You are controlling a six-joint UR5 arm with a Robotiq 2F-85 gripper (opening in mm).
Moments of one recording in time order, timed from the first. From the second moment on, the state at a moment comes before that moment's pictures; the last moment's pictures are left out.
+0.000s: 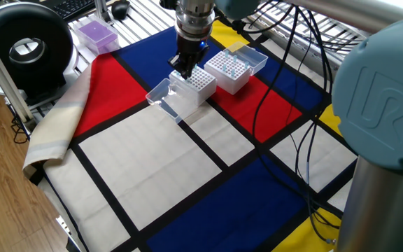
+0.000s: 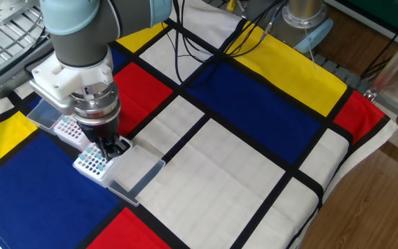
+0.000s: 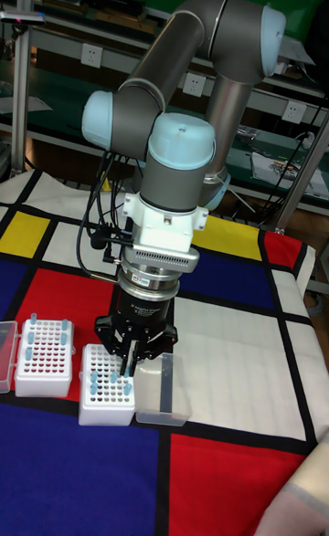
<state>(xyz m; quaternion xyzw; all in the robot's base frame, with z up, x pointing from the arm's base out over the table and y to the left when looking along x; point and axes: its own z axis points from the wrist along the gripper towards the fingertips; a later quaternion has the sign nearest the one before) 0.655 -0.017 0.064 -0.01 1.00 0.01 0.08</state>
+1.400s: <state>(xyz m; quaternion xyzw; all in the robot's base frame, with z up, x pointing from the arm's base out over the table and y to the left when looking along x) 0.652 -0.024 0.102 0.02 1.00 0.00 0.06</state>
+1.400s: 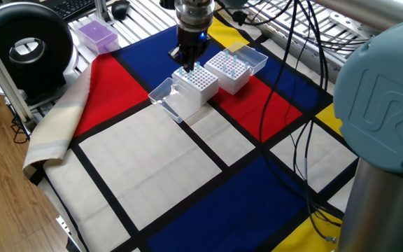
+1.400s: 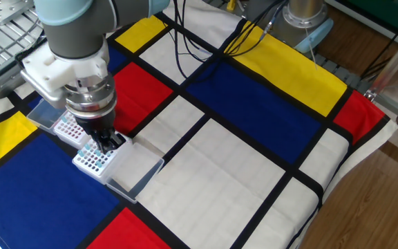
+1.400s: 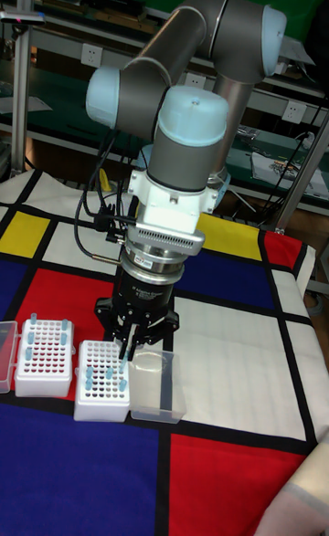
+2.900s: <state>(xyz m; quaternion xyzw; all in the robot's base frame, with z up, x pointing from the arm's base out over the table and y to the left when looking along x) 0.648 -0.069 0.153 0.00 1.00 -0.03 0.04</state>
